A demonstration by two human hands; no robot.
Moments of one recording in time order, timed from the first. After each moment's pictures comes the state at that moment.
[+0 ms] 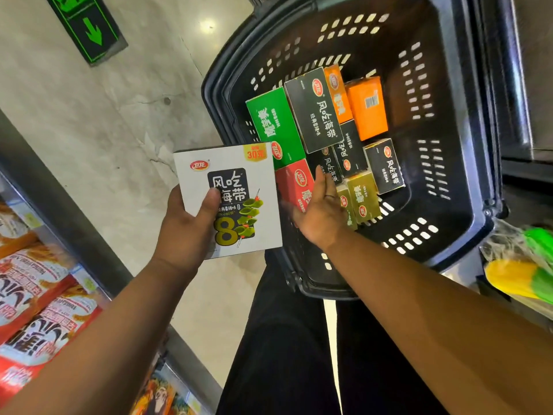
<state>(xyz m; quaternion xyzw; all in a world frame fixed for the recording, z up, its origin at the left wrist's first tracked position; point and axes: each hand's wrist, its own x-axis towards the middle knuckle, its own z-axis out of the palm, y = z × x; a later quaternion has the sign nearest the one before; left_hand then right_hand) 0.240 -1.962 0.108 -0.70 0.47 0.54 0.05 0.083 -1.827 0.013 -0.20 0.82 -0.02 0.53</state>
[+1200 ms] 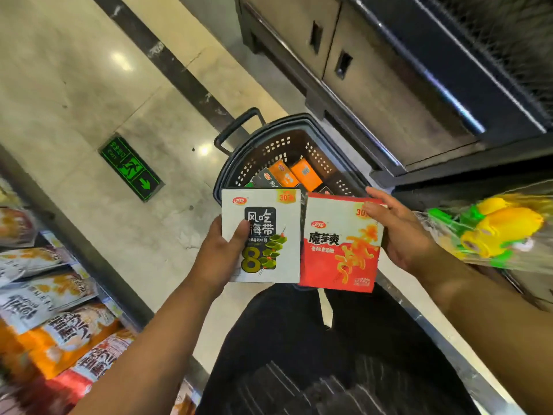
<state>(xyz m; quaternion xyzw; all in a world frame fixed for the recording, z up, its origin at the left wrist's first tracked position) 0.166 -1.944 0.340 -0.55 0.60 0.57 0.12 -0.019 -1.719 0.331 0.13 0.67 -0.55 0.48</state>
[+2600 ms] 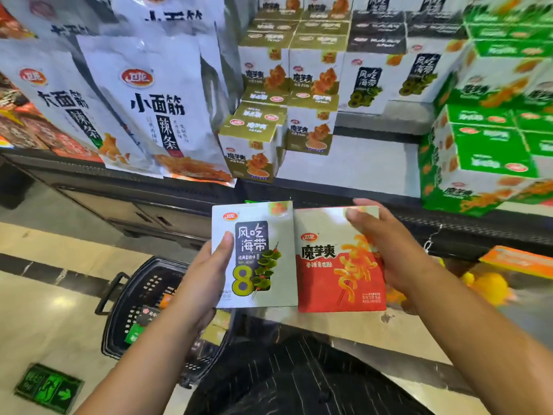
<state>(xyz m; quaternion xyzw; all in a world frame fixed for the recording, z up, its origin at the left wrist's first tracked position) 0.055 -1.524 0.603 -0.25 0.68 0.68 0.13 0.019 -1.257 0.614 0.21 0.58 -0.76 0.17</state>
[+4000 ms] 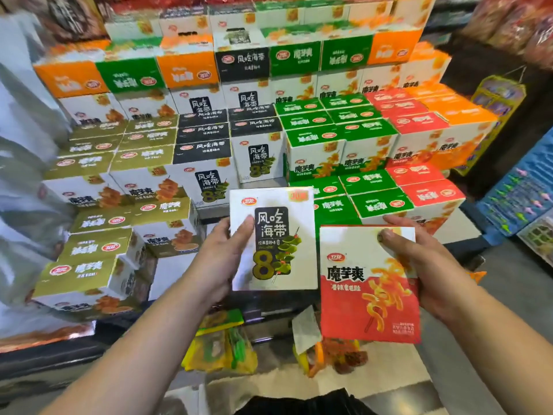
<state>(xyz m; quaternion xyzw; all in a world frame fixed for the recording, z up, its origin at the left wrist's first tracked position) -0.152 -1.257 0.656 0.00 0.69 0.68 0.25 -0.004 -1.013 0.671 0.29 0.54 -0.79 -0.08</state>
